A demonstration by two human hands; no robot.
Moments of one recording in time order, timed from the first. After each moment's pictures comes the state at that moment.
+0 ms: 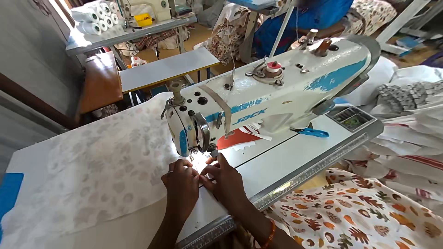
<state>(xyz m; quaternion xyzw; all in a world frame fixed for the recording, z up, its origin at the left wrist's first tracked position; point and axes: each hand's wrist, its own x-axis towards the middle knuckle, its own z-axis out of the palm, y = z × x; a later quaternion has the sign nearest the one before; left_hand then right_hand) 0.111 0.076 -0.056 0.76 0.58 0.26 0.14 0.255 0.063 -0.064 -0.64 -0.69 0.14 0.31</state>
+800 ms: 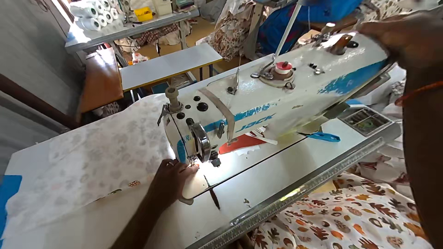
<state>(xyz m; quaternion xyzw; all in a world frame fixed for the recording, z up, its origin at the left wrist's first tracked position) 0.063 0.127 -0.064 0.91 0.36 0.20 0.00 0.559 0.218 0.112 -0.81 -0.42 0.13 0.39</state>
